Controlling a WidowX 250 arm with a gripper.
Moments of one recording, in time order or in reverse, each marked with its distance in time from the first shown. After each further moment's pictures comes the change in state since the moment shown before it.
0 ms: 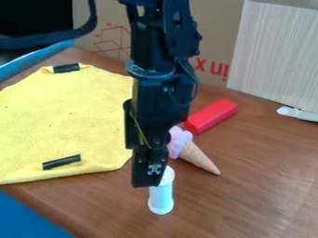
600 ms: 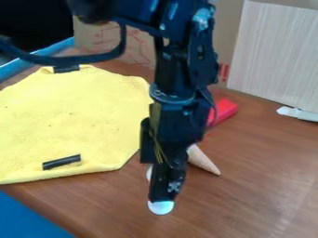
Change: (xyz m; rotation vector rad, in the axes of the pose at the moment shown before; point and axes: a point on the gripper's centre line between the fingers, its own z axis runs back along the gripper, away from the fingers) arm 0.018 -0.003 -0.026 -0.003 0.029 0.010
